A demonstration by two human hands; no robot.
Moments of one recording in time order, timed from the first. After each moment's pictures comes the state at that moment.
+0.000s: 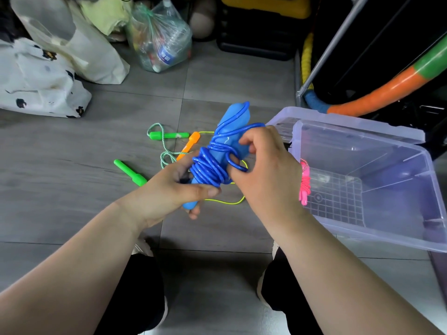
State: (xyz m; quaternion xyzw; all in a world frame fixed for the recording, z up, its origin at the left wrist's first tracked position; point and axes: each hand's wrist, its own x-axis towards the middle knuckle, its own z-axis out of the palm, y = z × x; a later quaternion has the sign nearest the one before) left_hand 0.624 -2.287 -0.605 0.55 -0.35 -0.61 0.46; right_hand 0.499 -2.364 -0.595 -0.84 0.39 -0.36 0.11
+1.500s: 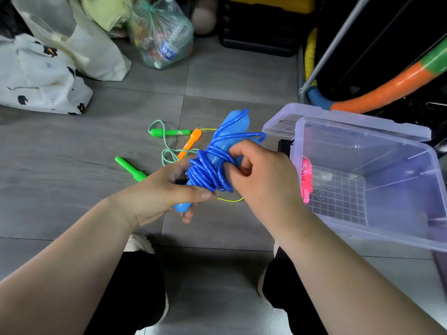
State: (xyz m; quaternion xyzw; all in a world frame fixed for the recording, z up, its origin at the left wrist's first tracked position) left_hand 0.633 -2.282 -0.610 0.53 -0.35 -0.65 0.42; right_hand 0.493 -2.358 -0.585 -0.84 0.43 -0.19 0.26
